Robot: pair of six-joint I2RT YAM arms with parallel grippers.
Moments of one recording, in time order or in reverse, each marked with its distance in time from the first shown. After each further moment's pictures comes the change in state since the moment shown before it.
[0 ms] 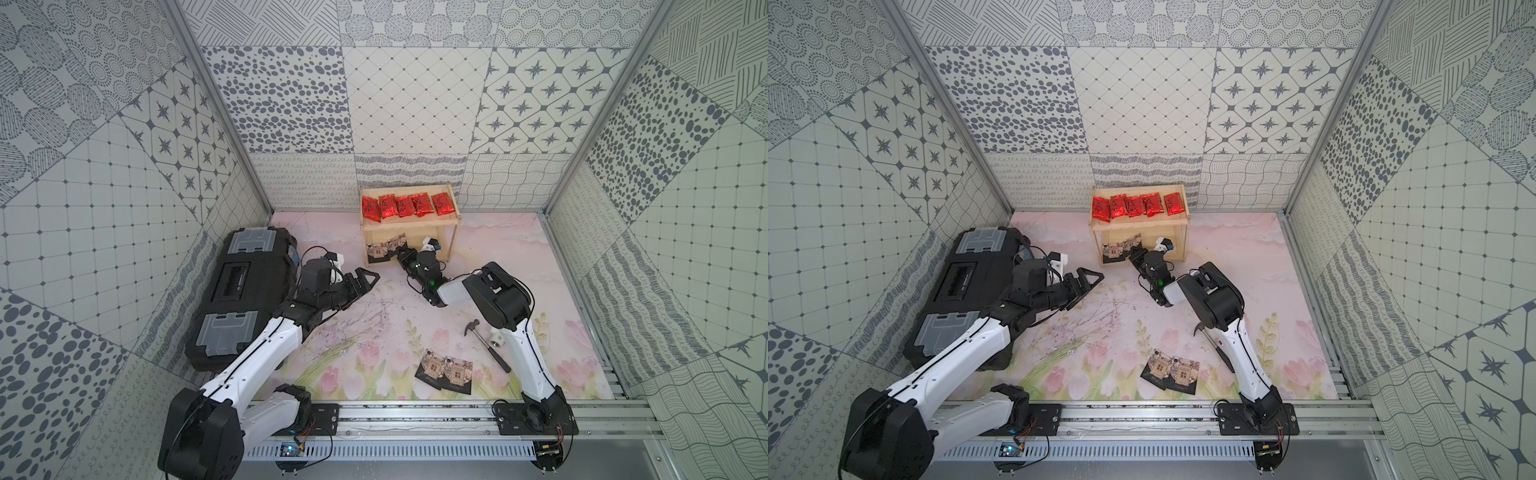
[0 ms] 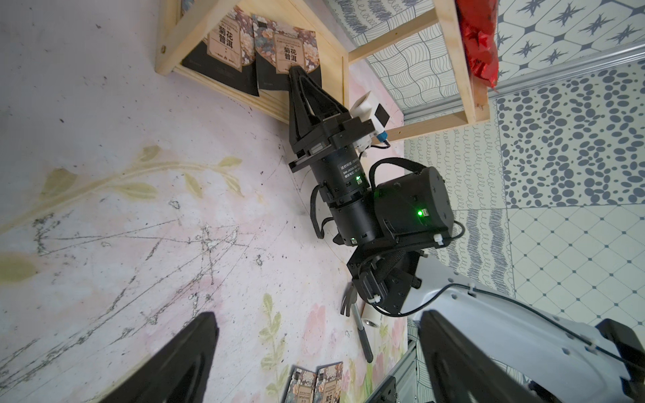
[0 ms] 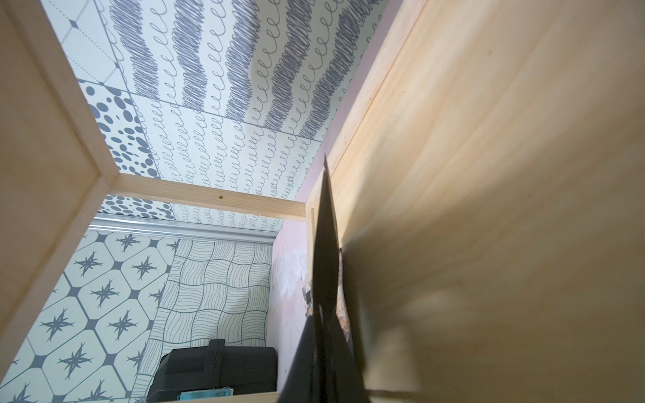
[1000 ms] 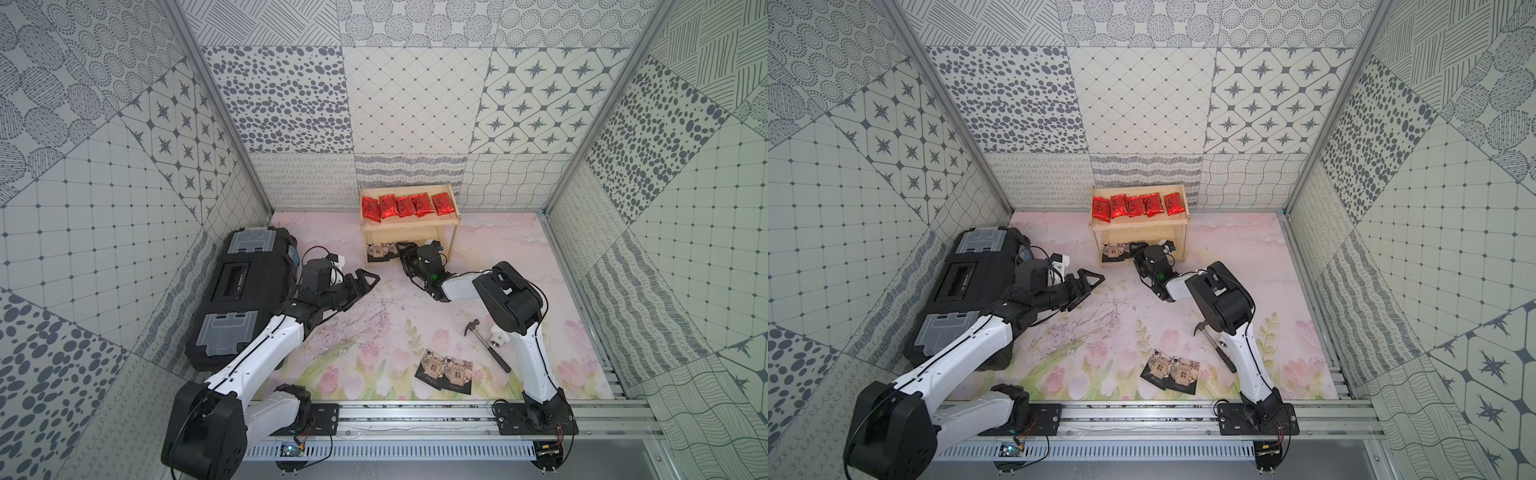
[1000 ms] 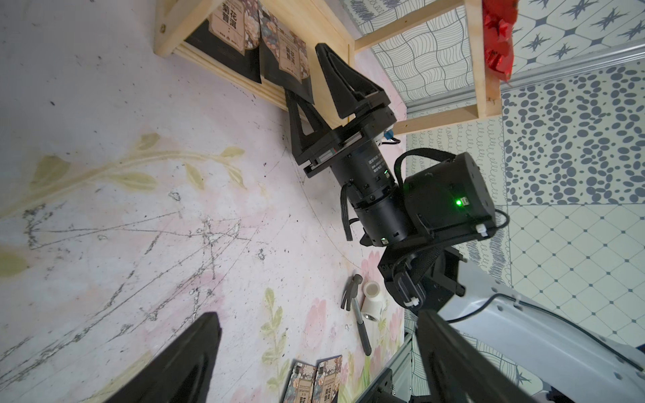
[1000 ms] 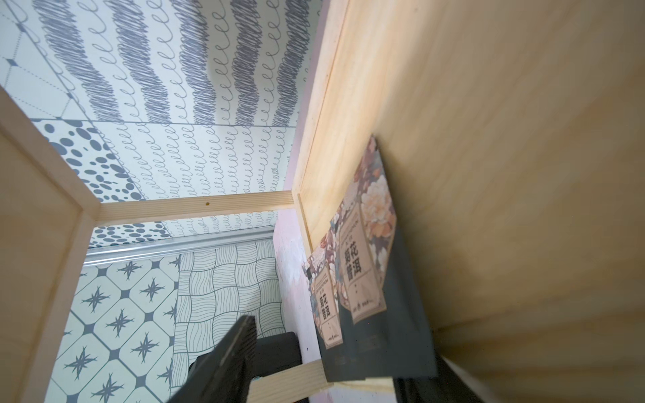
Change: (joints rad) left arm 0.014 0.030 -0.011 0.015 0.039 -0.004; right arm -0.005 -0.114 -0.016 -0.257 -0.062 0.204
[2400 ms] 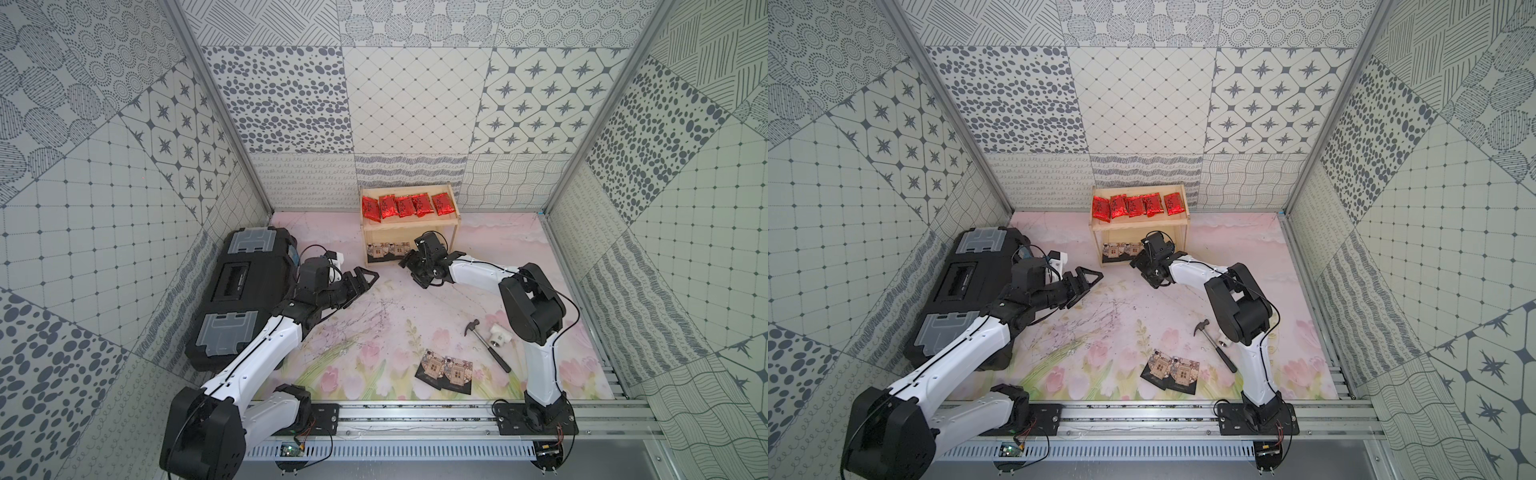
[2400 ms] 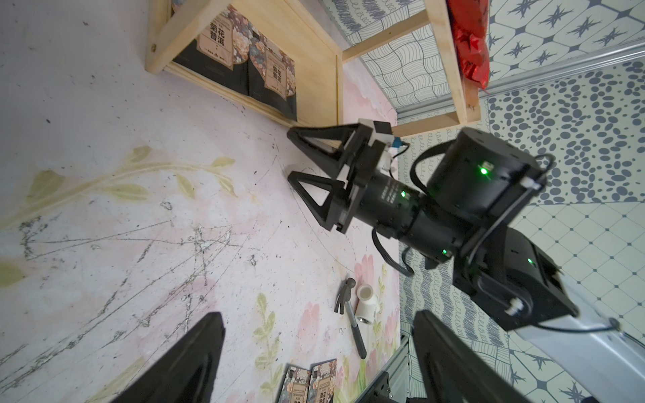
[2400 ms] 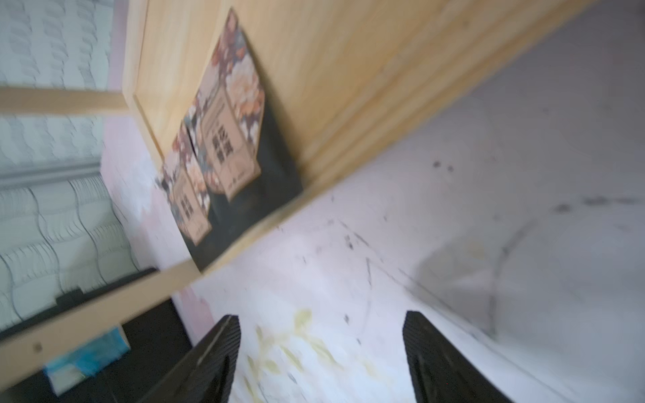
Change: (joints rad) left arm 0.003 -0.014 0.020 -0.008 -0.001 0.000; right arm 0.008 -0.260 0.079 -0.890 -0.146 -0.385
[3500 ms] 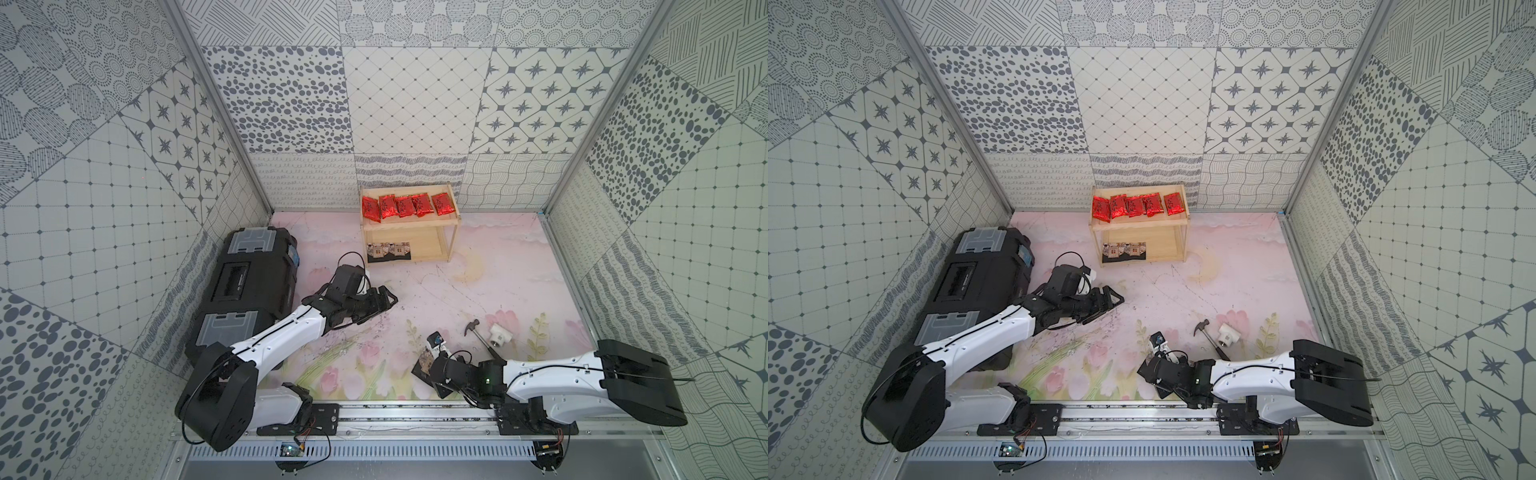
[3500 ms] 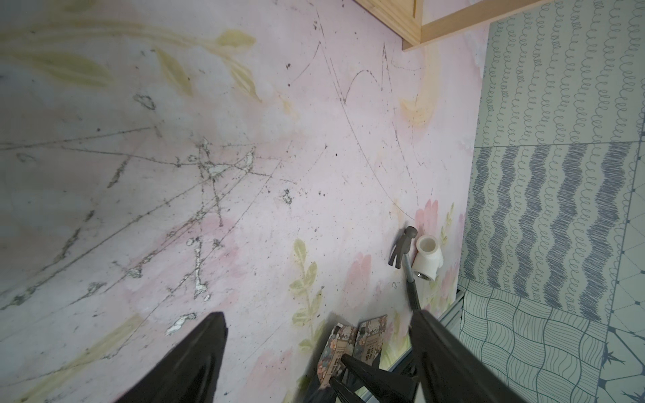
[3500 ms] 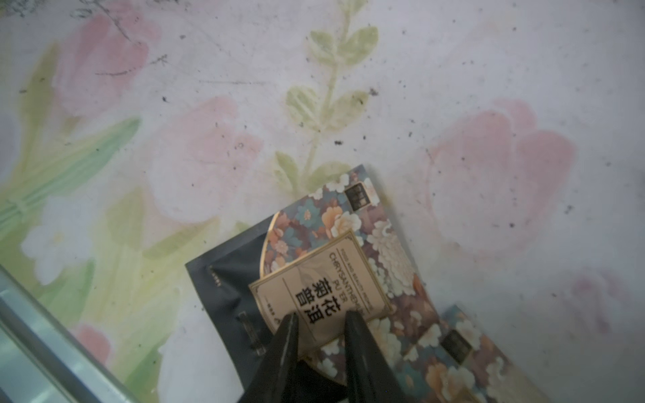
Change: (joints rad) left arm -0.213 0.183 0.023 -0.093 -0.103 0.035; right arm 0.694 -0.641 -0.896 0.108 0.456 -0.406
